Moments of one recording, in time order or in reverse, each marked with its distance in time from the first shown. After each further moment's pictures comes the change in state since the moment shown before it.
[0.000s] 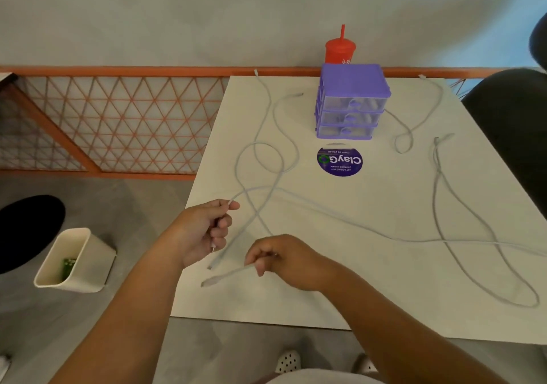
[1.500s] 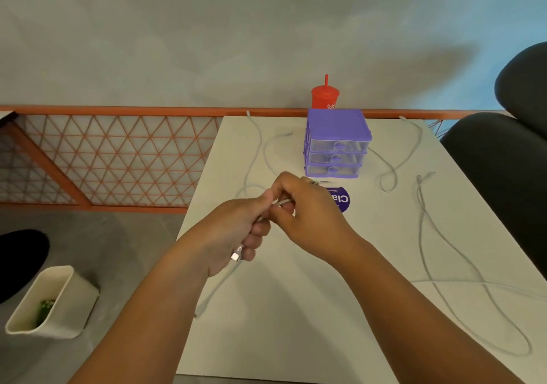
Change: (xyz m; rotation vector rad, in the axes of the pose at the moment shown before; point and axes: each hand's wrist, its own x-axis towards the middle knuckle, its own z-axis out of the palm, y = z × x) left_hand -0.046 0.074 0.098 0.358 -0.161 0.188; right_hand -0.004 -0.076 -0.098 -0.353 0.598 -0.290
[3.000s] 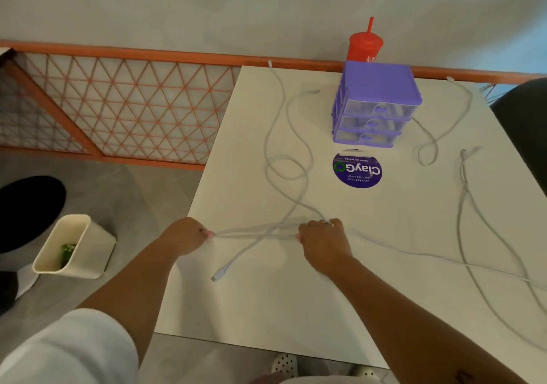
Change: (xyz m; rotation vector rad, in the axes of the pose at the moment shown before) left_hand 0.094 -0.183 -0.158 1.027 0.249 -0.376; right_hand -0.034 0.125 0.118 -0.701 -0.495 0.250
